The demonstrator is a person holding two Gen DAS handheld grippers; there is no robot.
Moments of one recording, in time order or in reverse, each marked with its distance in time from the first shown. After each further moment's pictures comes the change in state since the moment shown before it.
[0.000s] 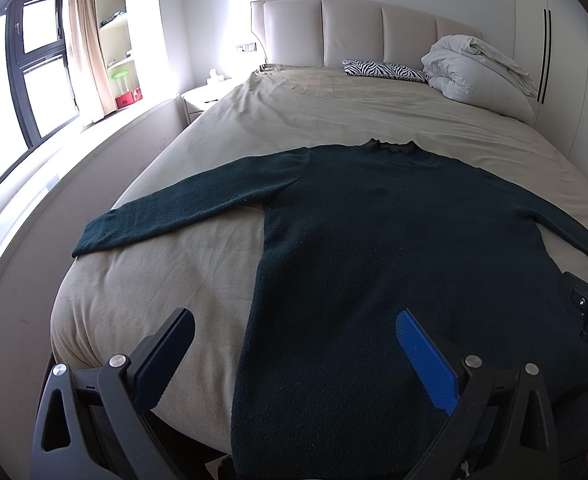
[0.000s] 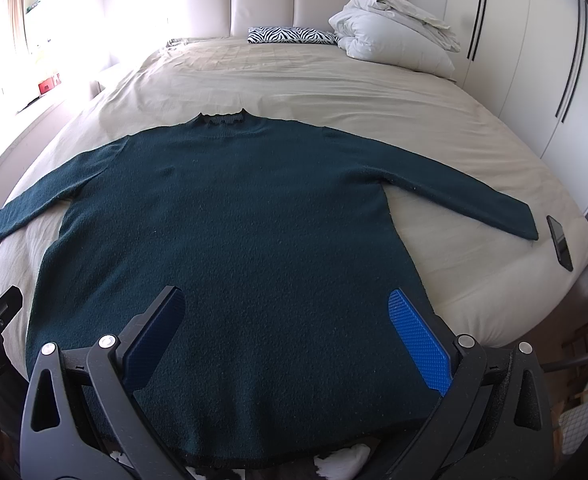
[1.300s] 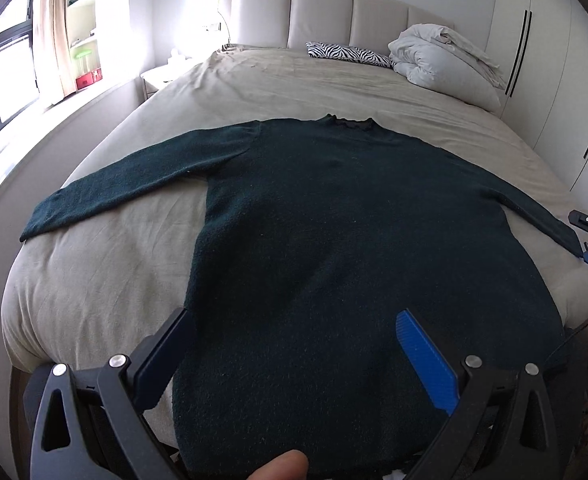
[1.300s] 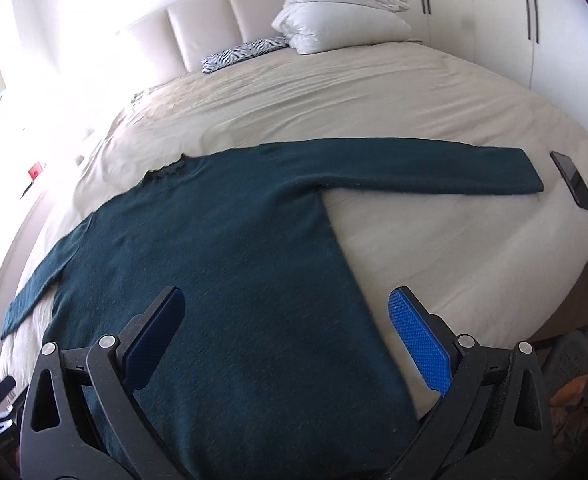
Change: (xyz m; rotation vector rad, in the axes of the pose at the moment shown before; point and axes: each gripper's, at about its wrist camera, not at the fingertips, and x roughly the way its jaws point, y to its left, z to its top) left arm 0.017 -0.032 -0.016 -0.005 0.068 -0.177; right arm 0.047 -0.151 0.003 0.359 -0.047 0.096
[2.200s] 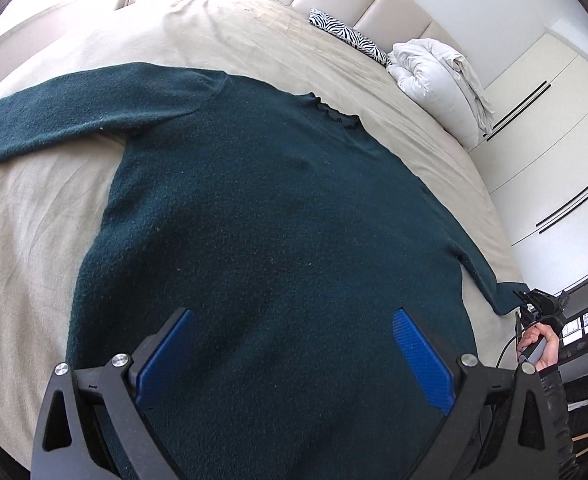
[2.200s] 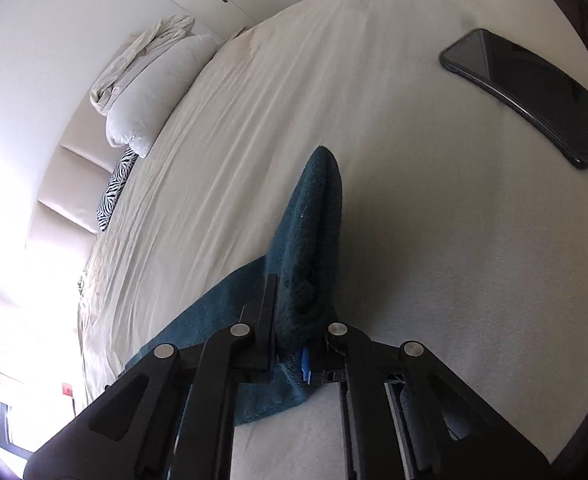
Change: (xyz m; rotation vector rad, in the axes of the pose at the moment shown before) left arm 0.086 0.024 0.060 -0.281 0.163 -0.319; right arm 0.116 -0.311 0.118 0.645 -0.053 0.000
